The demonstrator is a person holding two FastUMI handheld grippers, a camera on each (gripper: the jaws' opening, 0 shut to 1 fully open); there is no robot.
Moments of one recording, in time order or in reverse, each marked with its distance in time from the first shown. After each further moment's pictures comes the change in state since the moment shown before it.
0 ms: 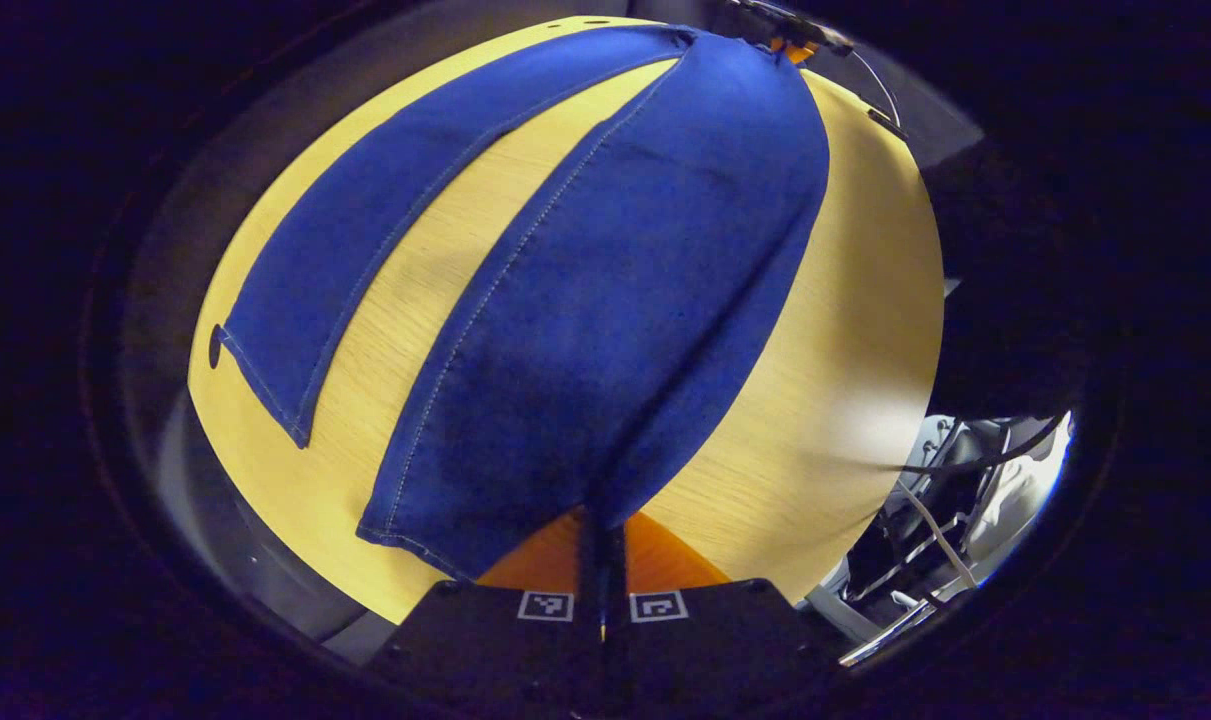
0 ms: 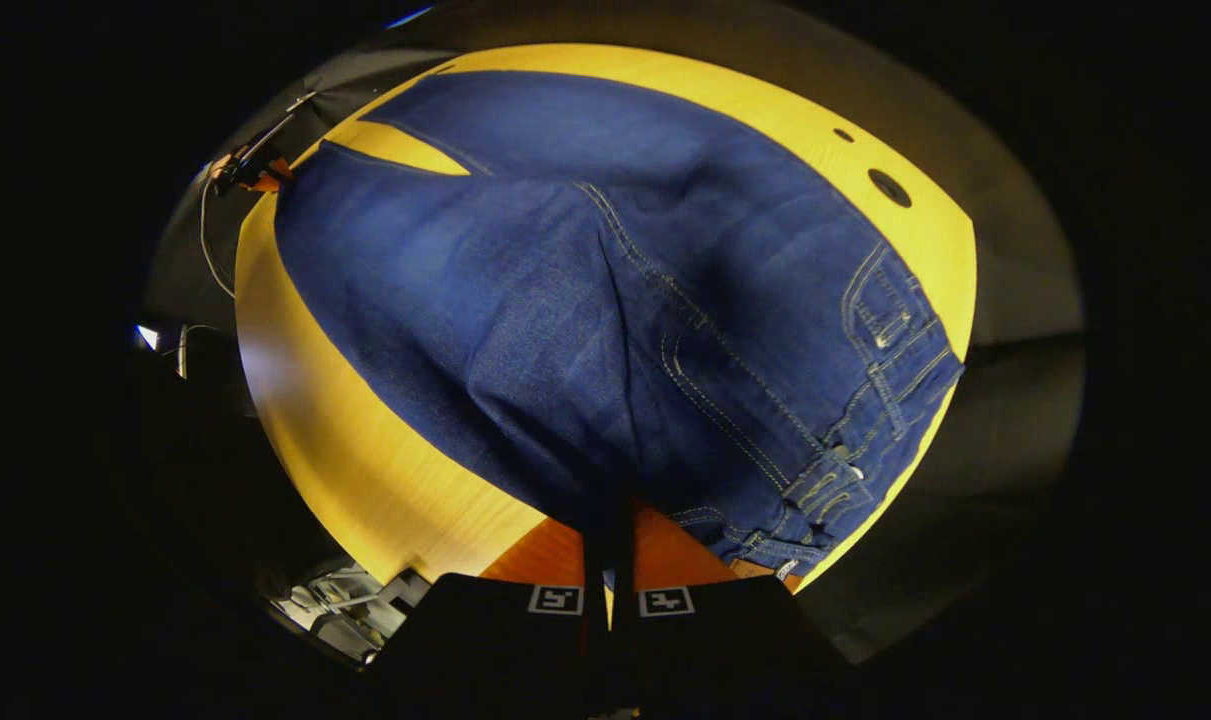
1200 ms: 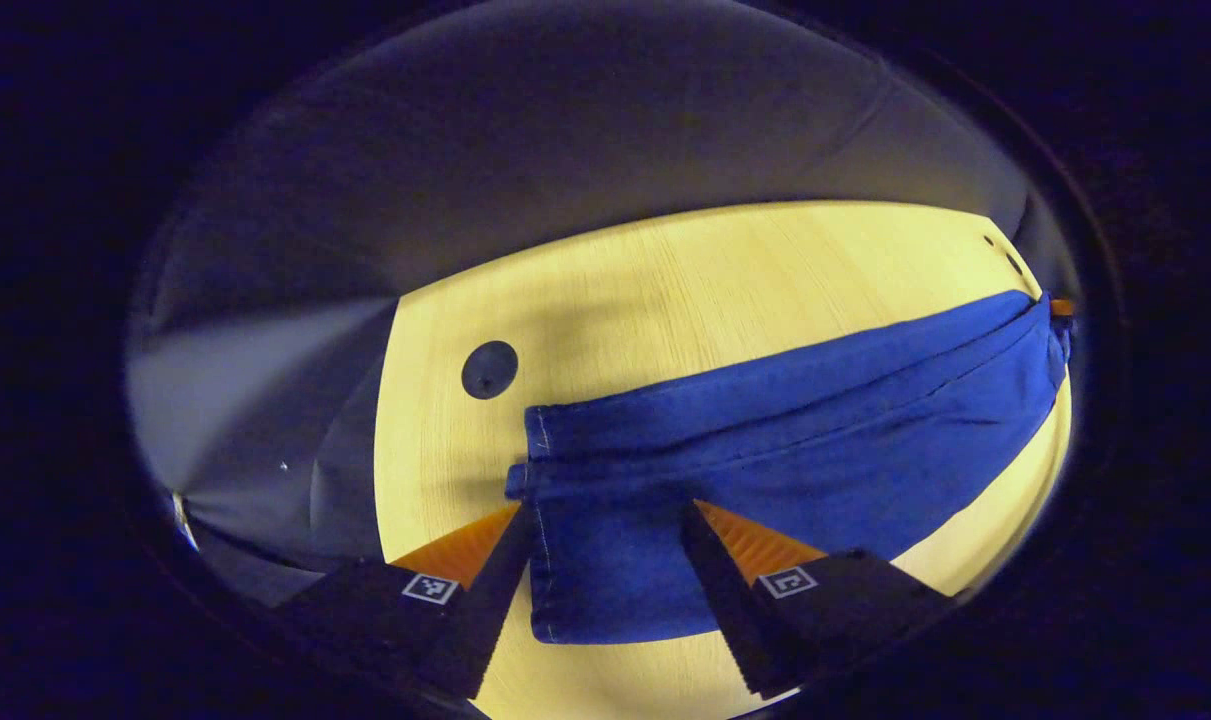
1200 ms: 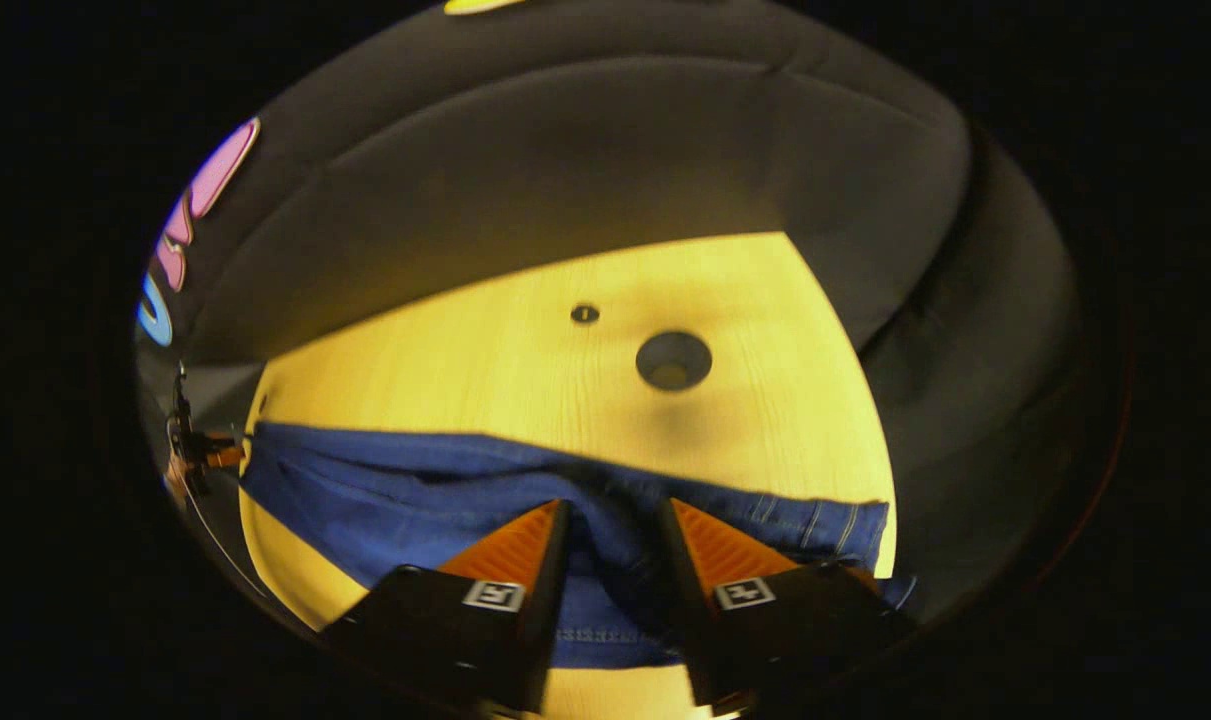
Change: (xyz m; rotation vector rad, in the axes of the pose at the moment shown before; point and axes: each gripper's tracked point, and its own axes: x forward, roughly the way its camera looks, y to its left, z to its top) left arm -0.040 0.290 0.122 -0.833 -0.299 0.467; right arm -0.017 -0.171 0.220 0.755 -0.561 -0.115
